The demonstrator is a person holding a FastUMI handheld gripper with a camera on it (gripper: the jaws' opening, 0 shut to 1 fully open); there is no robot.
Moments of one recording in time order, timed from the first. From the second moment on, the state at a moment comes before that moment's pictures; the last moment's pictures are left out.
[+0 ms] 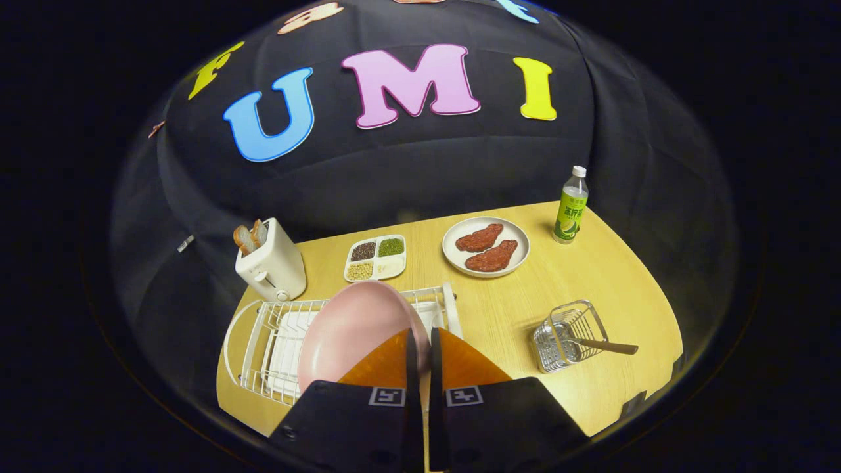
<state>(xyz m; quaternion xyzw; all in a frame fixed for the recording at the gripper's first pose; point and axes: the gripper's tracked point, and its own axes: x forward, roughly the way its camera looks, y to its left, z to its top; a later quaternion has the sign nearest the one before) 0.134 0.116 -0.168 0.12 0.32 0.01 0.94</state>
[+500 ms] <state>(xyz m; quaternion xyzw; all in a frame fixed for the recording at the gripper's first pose) 0.028 -0.024 -0.171 0.18 0.35 0.04 0.92</state>
